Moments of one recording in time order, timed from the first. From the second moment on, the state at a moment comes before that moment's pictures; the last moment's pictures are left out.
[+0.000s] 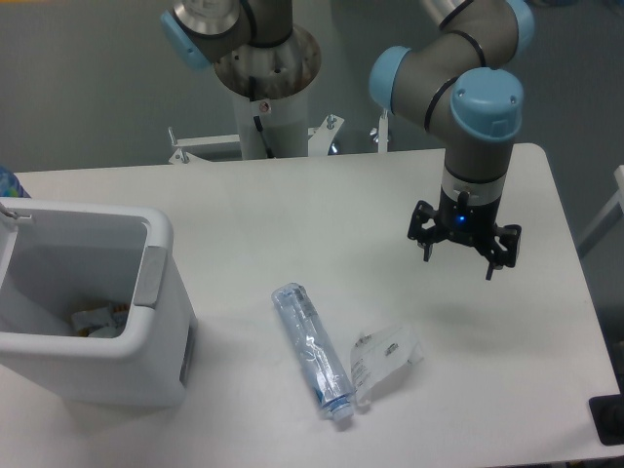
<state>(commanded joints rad) 2.68 -1.89 -1.66 -0.93 1.50 1.14</state>
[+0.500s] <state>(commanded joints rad) 2.68 -1.89 -1.72 -0.83 1.49 1.14</state>
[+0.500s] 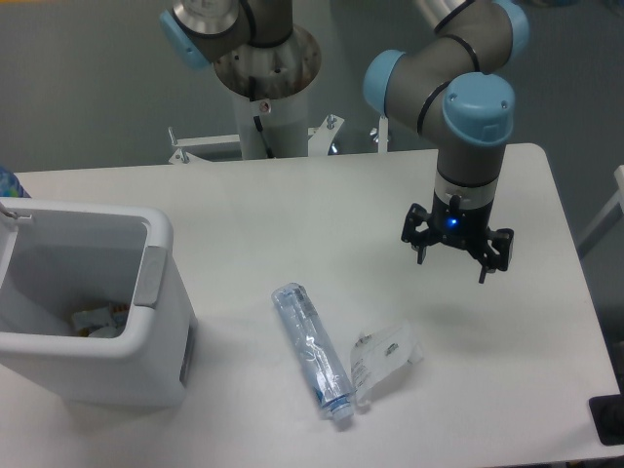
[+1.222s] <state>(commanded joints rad) 2.59 -2.07 -1.66 -0.78 1.48 1.04</state>
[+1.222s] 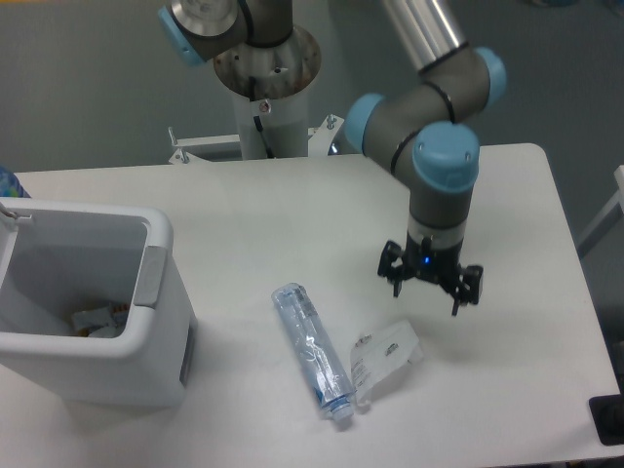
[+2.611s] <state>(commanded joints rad) 2.57 -2.07 -1.62 -0.80 1.38 0.98</state>
